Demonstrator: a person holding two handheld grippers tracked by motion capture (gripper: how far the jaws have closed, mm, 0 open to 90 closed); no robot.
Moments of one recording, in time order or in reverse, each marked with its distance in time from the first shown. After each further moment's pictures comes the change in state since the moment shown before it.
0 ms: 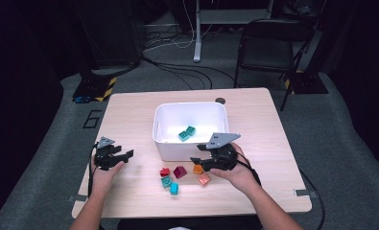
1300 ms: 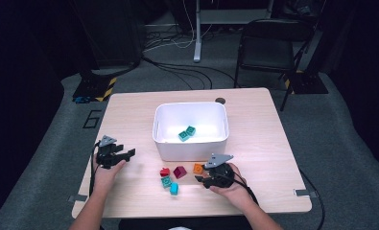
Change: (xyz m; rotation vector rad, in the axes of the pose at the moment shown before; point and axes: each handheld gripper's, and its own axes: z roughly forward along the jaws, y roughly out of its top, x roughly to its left) left arm -0.002 0.004 0.006 0.003 -0.015 0.006; right arm 0.011 -0.082 0.045 0.150 -0.042 0.082
